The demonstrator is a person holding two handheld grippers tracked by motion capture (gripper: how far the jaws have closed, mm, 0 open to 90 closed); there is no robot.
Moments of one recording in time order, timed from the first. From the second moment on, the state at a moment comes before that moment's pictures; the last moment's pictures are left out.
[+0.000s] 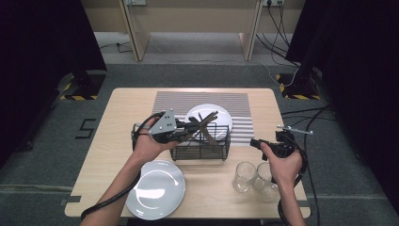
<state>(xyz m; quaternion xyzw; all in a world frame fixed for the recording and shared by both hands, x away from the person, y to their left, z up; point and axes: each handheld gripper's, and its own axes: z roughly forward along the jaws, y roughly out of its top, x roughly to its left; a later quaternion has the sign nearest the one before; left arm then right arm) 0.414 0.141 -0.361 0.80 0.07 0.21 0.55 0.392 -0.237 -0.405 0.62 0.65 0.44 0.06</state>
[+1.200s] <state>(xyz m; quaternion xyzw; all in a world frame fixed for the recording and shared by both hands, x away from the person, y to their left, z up) 0.415 0.149 -0.351 0.79 0.09 0.21 0.57 0.392 -0.237 -0.407 0.62 0.65 0.44 0.06</state>
